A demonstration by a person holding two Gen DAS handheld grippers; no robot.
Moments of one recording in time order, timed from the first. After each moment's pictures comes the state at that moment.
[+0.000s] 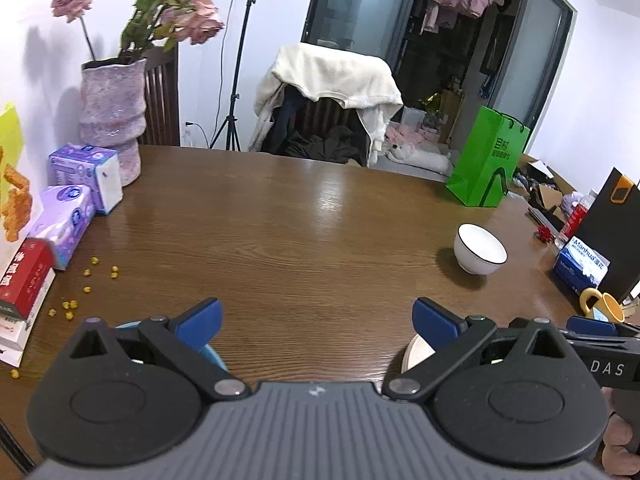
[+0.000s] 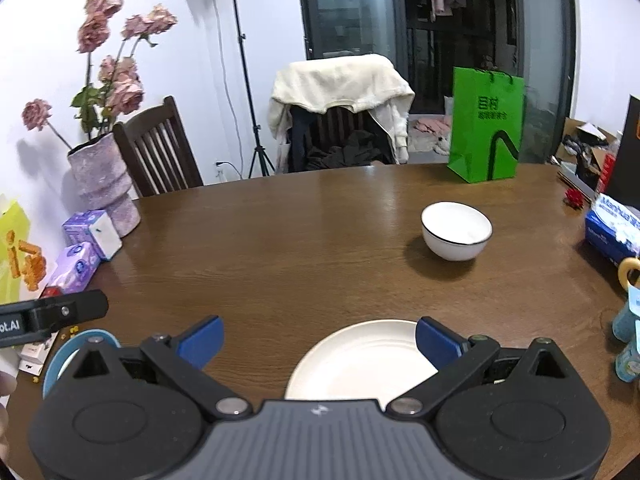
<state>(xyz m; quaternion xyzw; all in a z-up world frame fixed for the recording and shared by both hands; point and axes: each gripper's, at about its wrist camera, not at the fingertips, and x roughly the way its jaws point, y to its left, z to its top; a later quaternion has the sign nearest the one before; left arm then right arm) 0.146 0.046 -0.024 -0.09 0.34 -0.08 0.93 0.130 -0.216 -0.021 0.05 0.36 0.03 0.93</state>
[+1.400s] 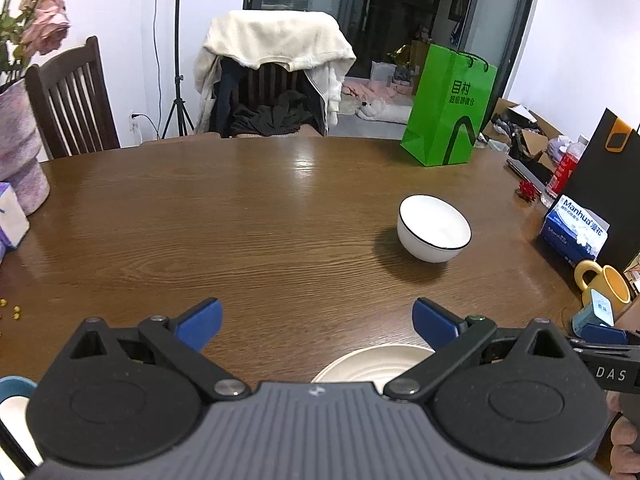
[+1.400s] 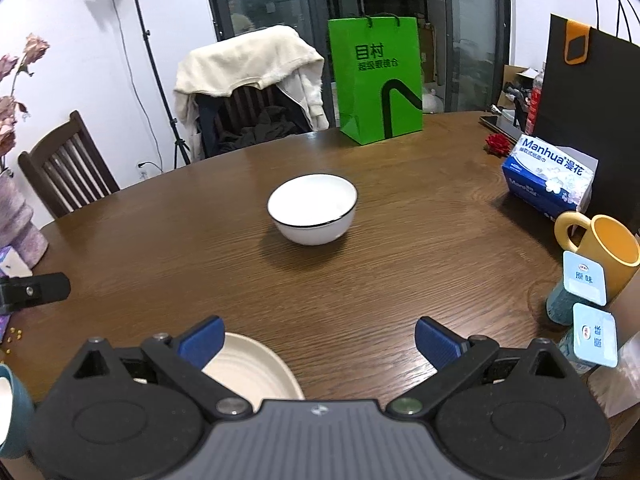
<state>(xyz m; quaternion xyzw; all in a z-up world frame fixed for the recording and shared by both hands) 0.237 -0.102 -0.042 -0.03 0.39 -0.12 0.91 0.180 -0.384 -0.065 0.09 0.40 -0.05 0.91</state>
